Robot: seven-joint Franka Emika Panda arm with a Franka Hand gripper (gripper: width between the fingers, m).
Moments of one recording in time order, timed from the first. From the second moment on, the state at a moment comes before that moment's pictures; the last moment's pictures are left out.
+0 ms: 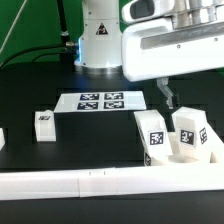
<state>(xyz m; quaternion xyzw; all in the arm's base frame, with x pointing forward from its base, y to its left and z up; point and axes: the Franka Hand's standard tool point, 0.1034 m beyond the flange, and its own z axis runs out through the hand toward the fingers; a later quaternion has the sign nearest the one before) 0.639 0.115 0.106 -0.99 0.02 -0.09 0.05</state>
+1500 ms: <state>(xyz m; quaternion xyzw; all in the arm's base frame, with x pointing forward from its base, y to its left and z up) 0.636 0.106 0.076 -0.91 -0.40 0.00 -0.06</state>
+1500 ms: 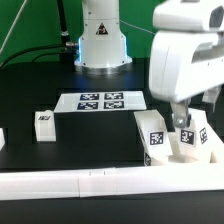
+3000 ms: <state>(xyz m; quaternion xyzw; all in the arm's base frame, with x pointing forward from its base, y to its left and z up) 0.638 0.107 0.071 -0.99 0.10 -0.02 -0.01</state>
